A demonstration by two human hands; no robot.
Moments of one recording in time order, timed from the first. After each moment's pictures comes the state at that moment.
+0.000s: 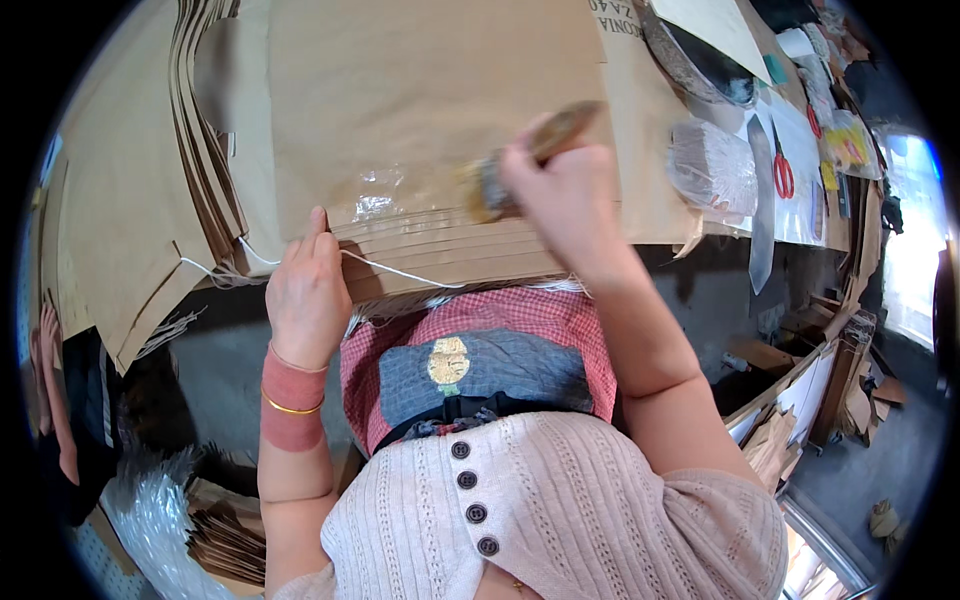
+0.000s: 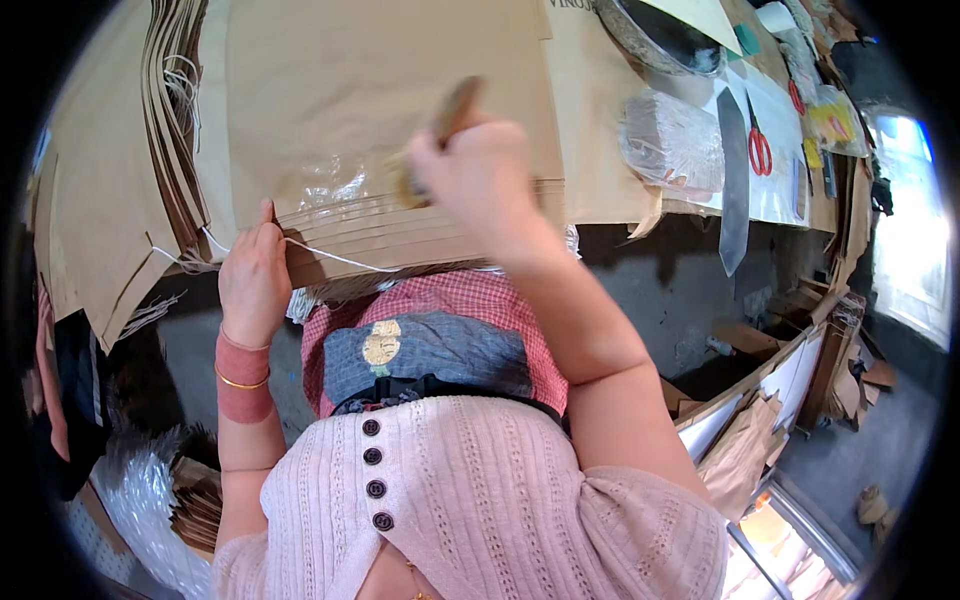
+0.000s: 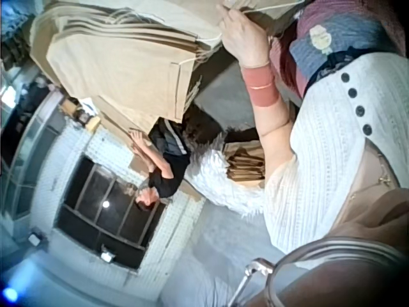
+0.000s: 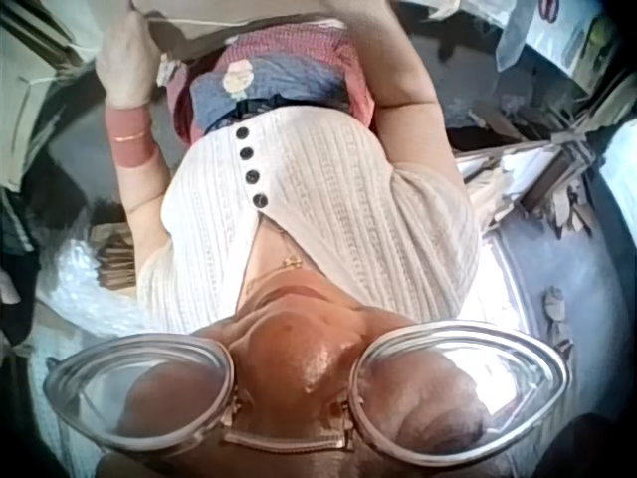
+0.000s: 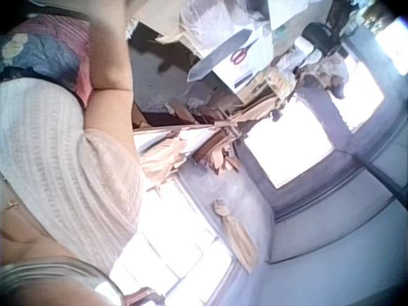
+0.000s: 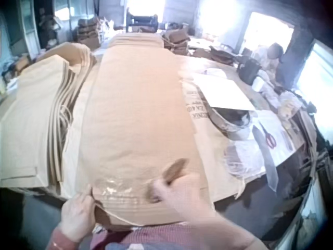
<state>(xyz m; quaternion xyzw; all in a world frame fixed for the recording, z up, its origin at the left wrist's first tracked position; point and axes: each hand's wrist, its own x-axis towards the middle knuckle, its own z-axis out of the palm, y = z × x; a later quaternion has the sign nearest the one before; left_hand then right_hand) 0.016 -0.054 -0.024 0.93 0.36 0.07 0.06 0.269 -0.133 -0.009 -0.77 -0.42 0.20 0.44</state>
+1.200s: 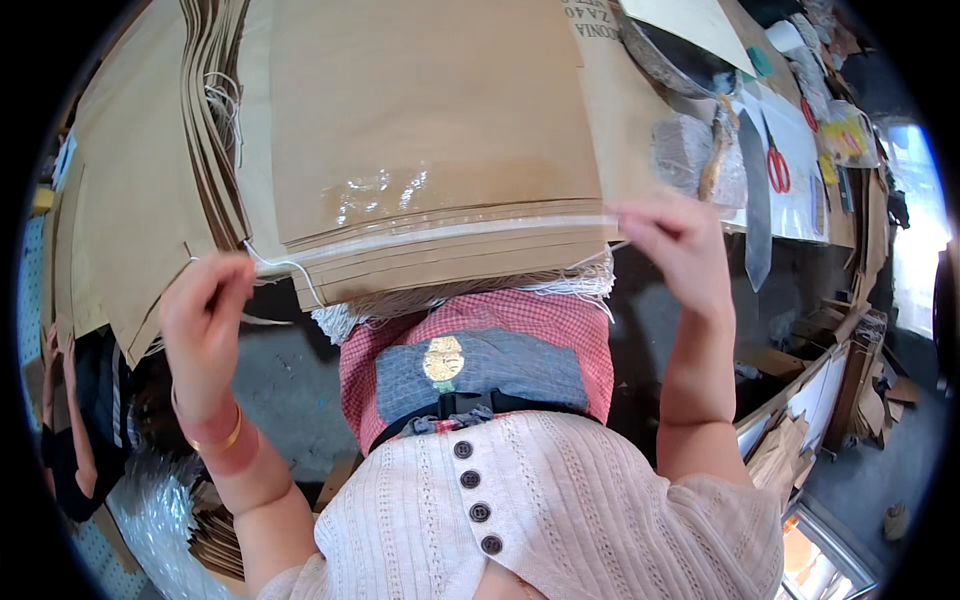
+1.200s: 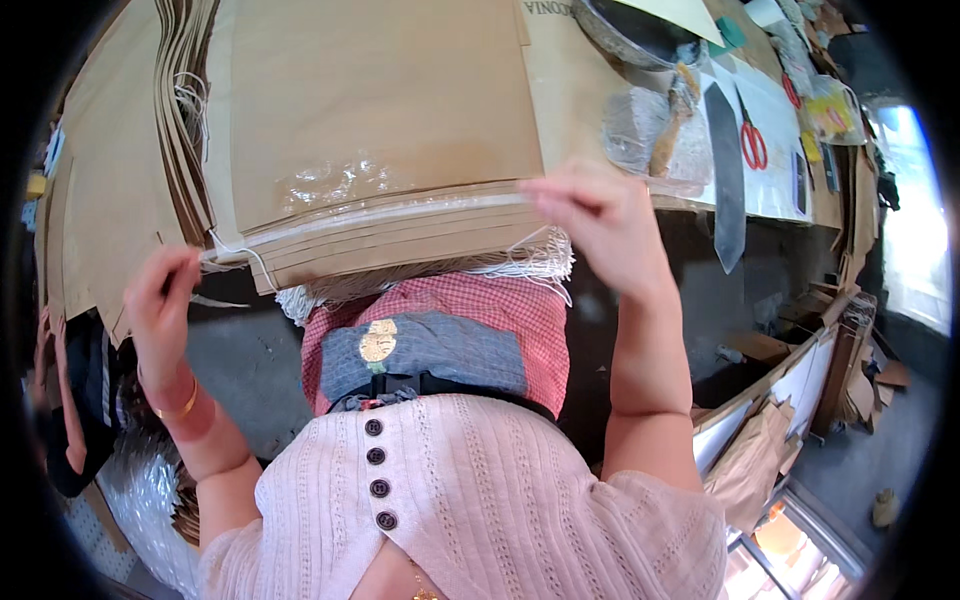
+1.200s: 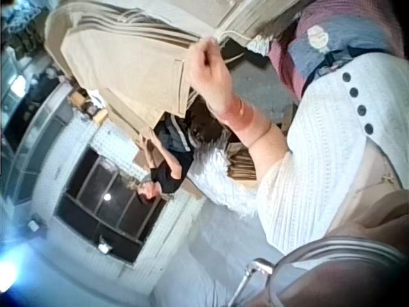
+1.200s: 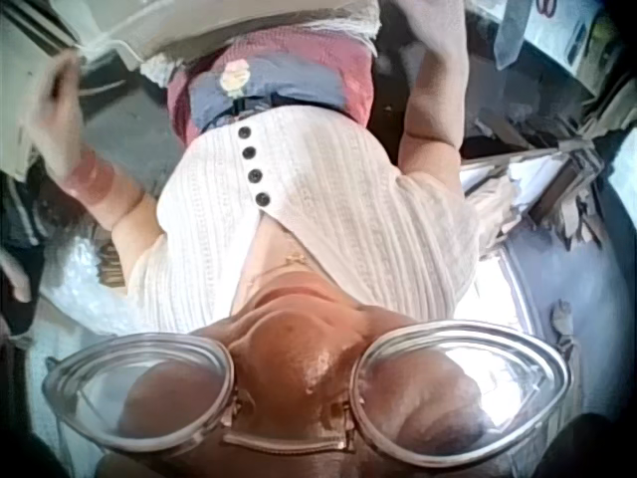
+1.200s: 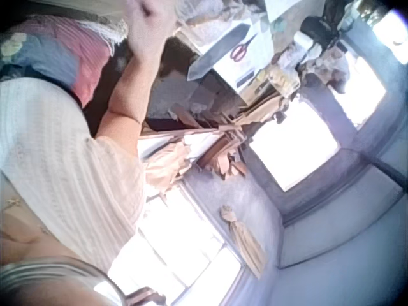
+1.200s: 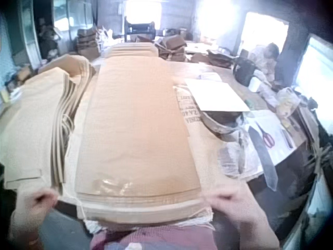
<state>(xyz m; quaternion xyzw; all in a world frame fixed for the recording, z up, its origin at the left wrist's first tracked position) -0.015 -0.045 0.084 0.86 0.36 0.23 0.28 0.337 -0.238 0.056 -0.69 -0.52 0.28 0.42</state>
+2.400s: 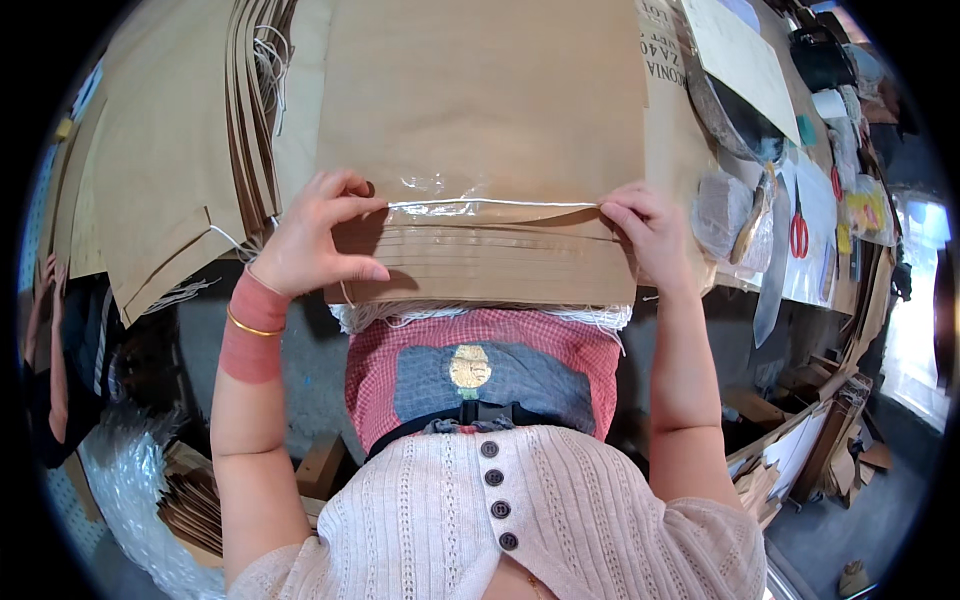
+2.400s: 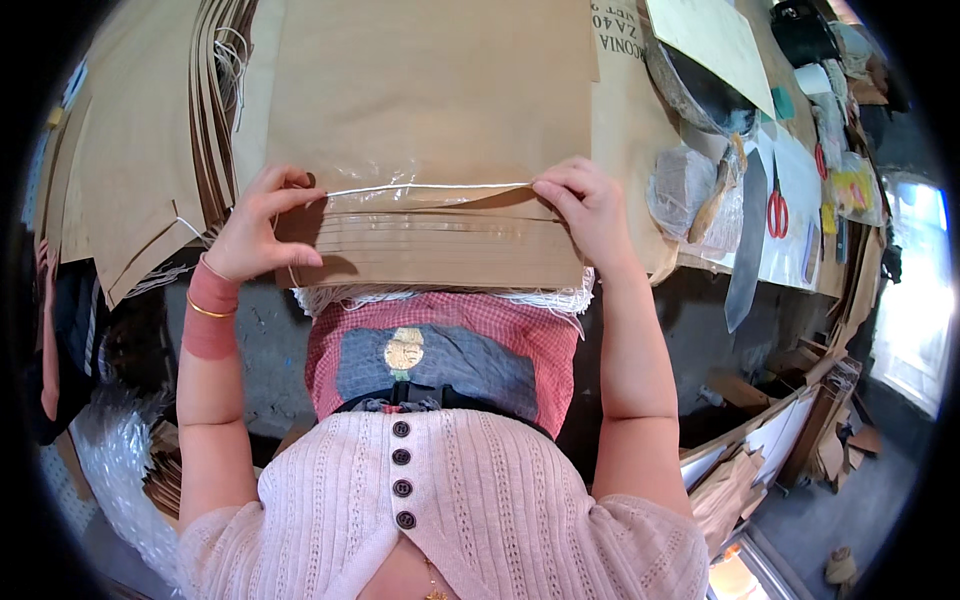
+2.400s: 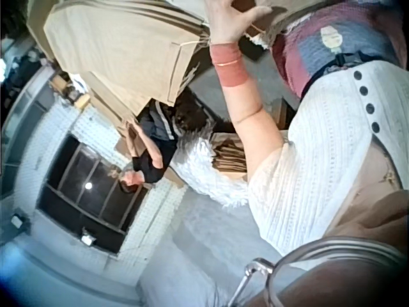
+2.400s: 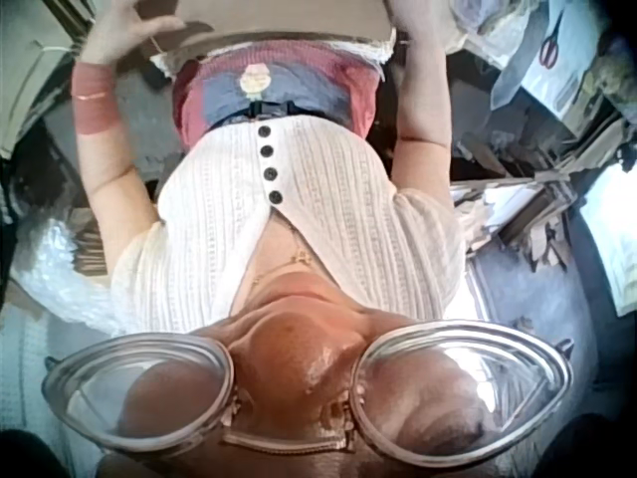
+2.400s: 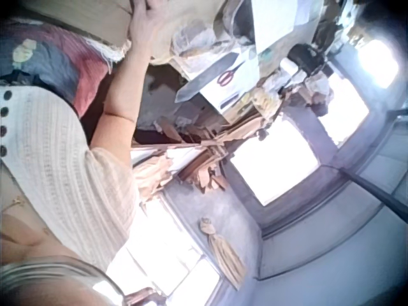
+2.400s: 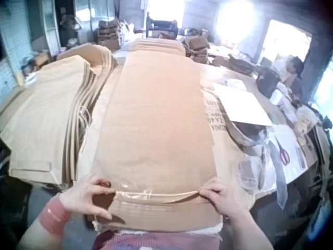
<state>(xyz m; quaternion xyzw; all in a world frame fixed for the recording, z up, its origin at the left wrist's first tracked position) 0.014 0.009 0.002 0.92 0.22 0.10 0.31 0.349 -0.173 -0.032 -0.71 -0.50 0.26 0.42</state>
